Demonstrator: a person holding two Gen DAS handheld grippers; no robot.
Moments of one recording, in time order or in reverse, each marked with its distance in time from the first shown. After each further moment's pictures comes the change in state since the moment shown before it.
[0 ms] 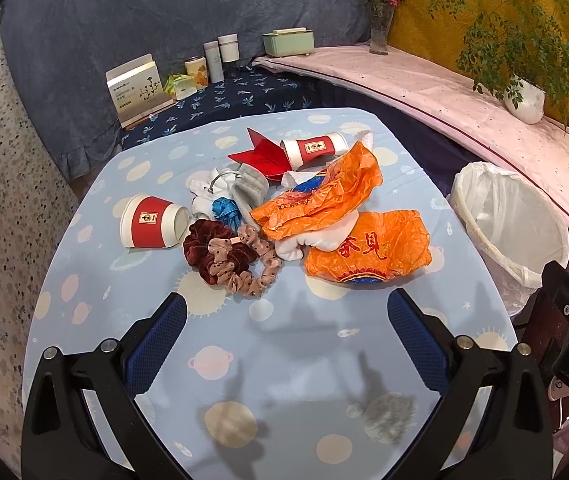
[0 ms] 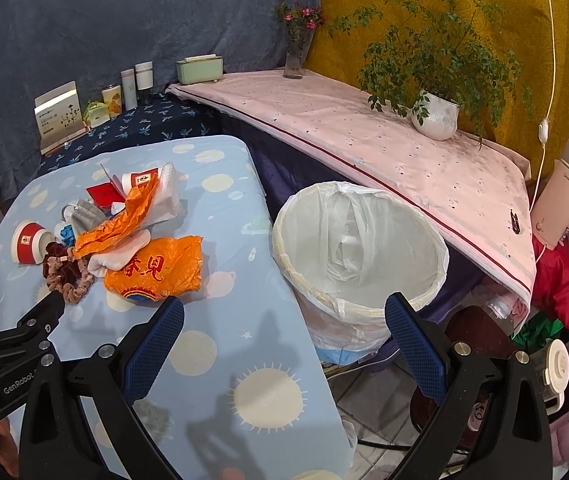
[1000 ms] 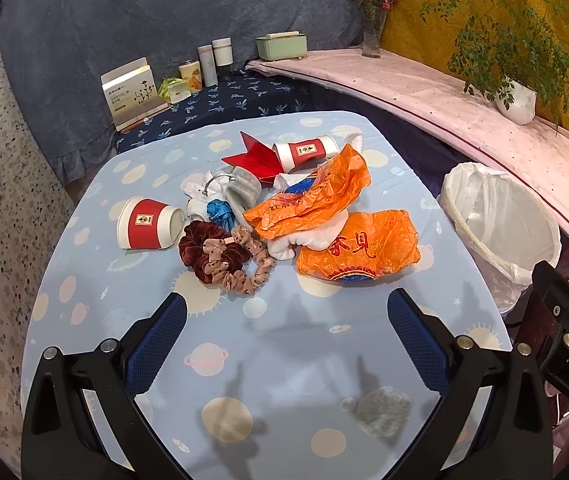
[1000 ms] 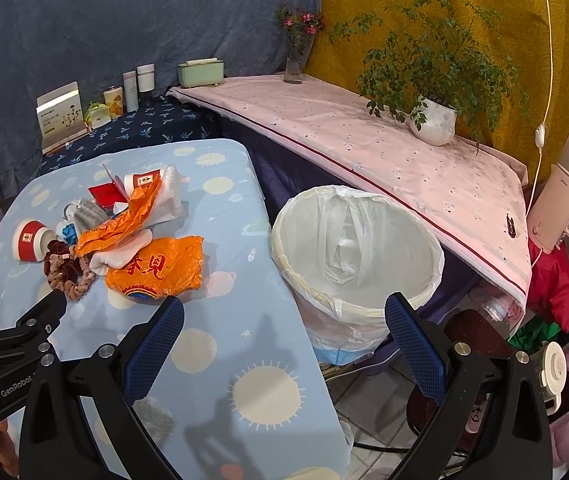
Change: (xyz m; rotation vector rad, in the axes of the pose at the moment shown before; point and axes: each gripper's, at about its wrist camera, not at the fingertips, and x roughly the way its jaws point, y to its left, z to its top) left arm -0.009 -0.001 0.000 0.008 -0.007 -0.026; right arm -0.008 0.002 -0.004 -0.011 -0.017 -0.010
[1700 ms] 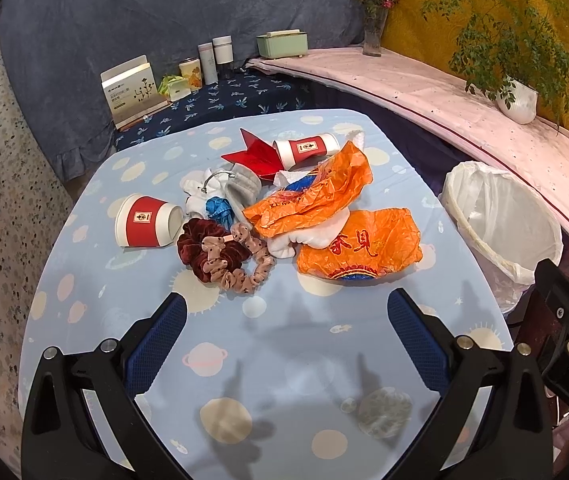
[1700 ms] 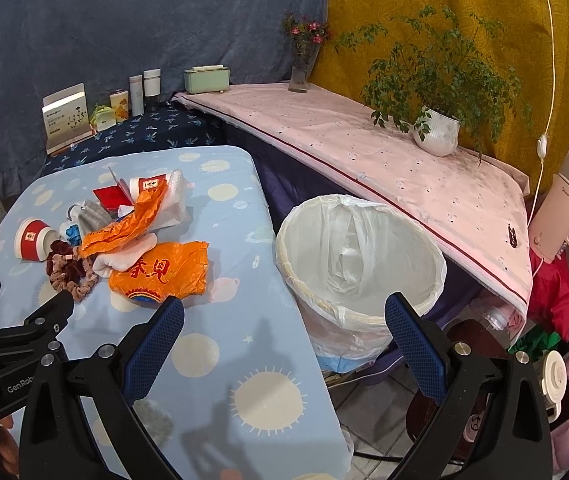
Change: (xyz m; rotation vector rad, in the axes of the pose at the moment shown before) left arm 0.005 0.000 -0.002 -0.003 0.005 -0.002; right arm -0.002 0.004 -0.001 -0.018 -0.035 0.007
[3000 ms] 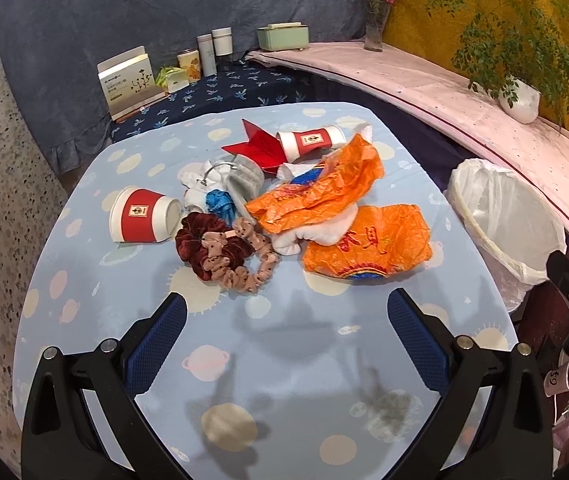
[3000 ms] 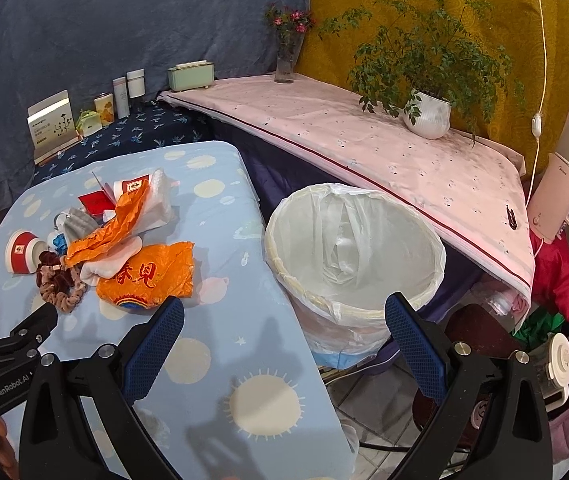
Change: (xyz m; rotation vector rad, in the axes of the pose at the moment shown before) left arm 0.016 0.014 0.001 -0.018 0.018 -0.011; right arm 0.018 -0.009 0.001 0.062 0.031 -0.013
